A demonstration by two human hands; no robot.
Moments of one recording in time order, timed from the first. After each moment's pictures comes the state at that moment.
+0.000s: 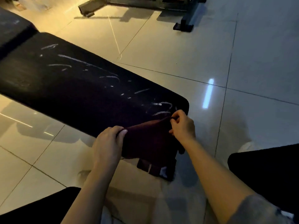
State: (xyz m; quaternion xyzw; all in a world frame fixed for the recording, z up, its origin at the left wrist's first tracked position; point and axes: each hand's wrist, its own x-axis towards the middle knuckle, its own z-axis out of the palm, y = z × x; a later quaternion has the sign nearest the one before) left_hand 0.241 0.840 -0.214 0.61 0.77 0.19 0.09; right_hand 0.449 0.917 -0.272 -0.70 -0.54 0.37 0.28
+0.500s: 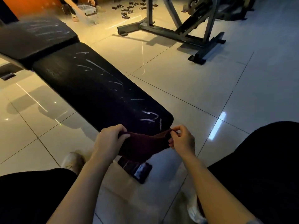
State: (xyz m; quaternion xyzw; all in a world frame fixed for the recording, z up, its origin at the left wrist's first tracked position) left_hand 0.342 0.798 -0.154 0.56 0.80 0.20 0.10; right_hand 0.550 0.884 -0.211 -0.62 -0.59 0.40 0.31
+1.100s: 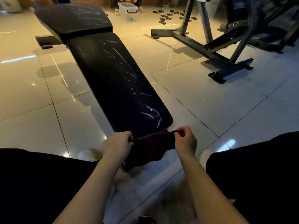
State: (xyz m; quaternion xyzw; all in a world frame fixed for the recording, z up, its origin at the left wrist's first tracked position) left_hand 0.424 0.765 -0.181 0.44 0.87 0.12 0.16; right_hand 0.595 0.896 -0.188 -0.58 -0.67 0.37 0.28
